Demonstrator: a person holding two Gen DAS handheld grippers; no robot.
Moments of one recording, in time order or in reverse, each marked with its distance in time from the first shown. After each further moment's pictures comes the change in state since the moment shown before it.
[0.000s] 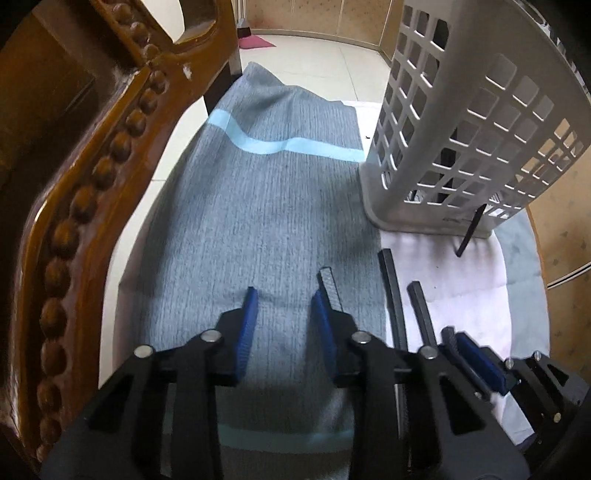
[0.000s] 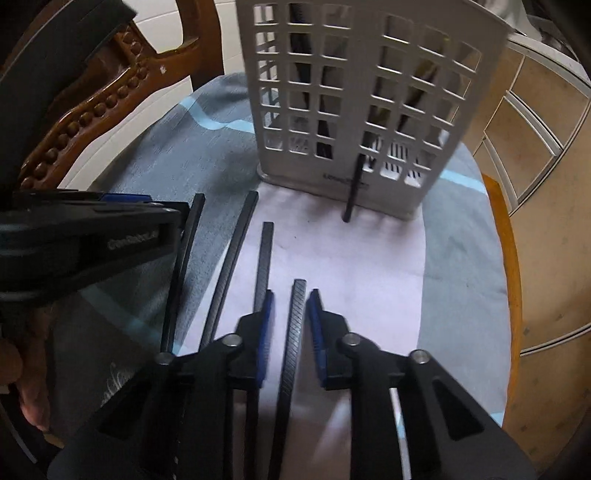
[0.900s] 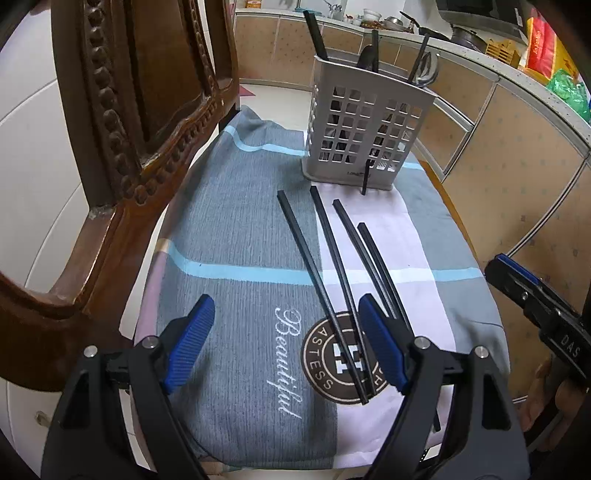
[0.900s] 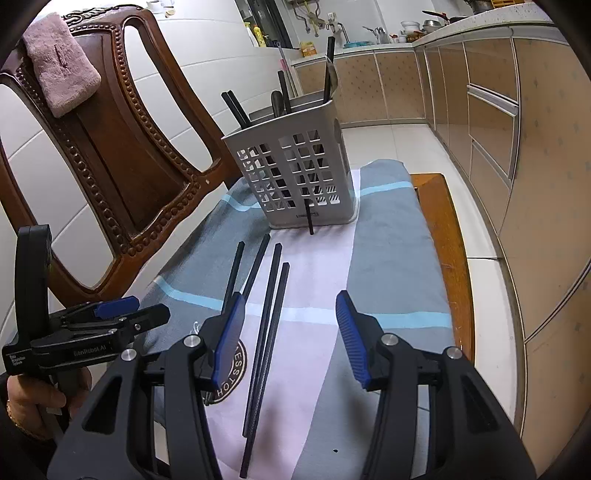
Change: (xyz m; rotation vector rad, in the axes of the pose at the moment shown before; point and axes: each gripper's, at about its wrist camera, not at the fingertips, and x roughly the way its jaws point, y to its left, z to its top) left arm -0.116 0.001 -0.132 -0.006 -0.216 -0.123; right arm -0.126 -0.081 -0.098 0.233 -0.344 0.270
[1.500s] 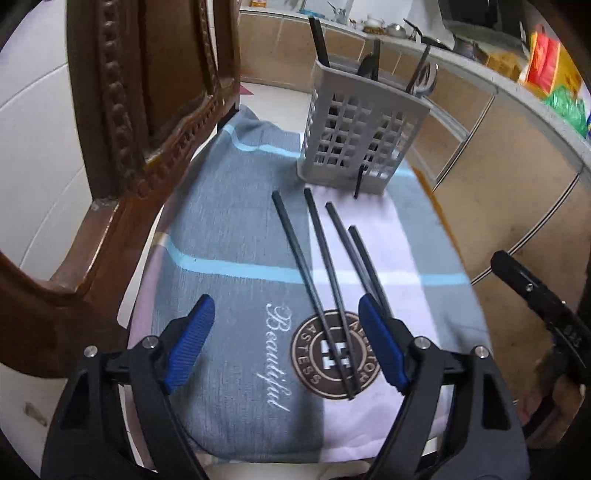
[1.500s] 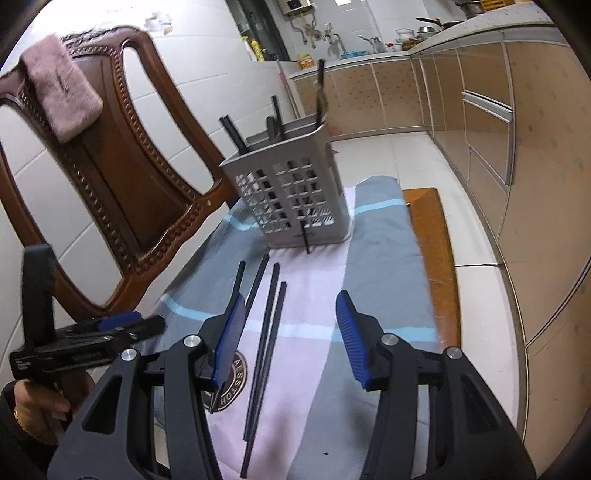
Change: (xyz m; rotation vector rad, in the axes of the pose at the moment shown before) left arm -0.008 0.005 -0.006 -0.021 -0.008 -0.034; right arm -0.015 -0.002 0.009 0.009 -0.040 0.021
